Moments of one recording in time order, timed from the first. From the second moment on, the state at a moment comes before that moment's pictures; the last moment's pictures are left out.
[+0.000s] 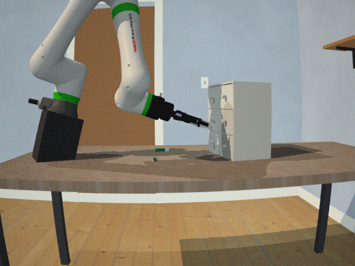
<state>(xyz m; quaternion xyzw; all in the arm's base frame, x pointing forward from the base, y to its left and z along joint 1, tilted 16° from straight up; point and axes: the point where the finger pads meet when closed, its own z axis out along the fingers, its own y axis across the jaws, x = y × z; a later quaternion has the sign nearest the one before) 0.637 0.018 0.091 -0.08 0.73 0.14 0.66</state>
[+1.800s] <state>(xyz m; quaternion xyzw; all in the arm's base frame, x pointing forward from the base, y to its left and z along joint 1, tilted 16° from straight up) 0.605 0.000 0.134 -0.09 0.81 0.12 0.56</state>
